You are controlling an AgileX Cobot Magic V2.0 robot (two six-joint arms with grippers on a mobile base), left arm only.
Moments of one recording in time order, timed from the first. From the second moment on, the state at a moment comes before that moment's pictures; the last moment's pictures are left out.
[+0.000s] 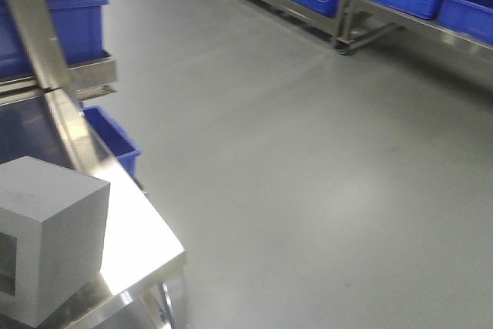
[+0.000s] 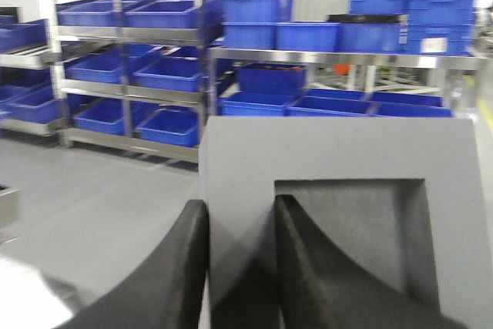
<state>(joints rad) -0.45 0.21 -0.26 0.03 0.10 -0.10</state>
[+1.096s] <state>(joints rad) -0.45 0.21 -0.26 0.03 0.10 -0.10</state>
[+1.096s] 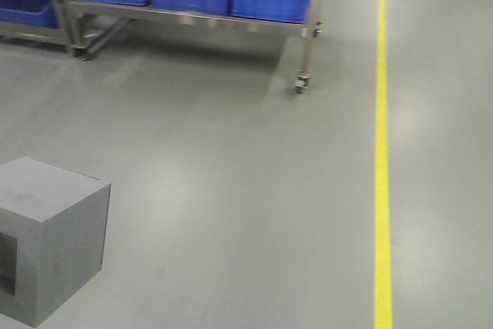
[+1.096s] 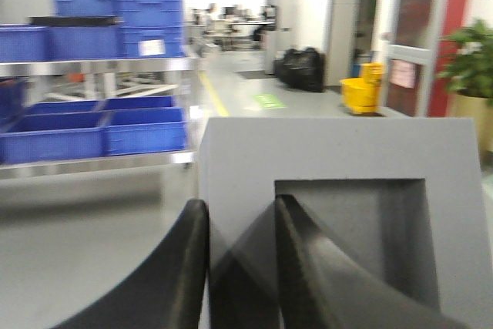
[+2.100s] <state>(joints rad) -0.45 0.21 -0.26 0.03 0.10 -0.10</state>
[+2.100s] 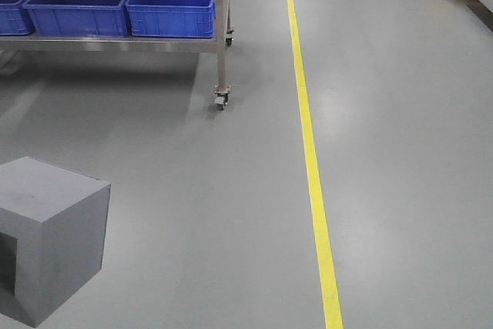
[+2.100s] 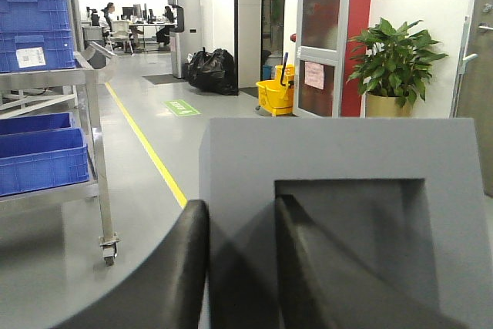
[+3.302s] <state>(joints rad) -0.45 0.21 -0.26 0.03 0.10 -0.10</state>
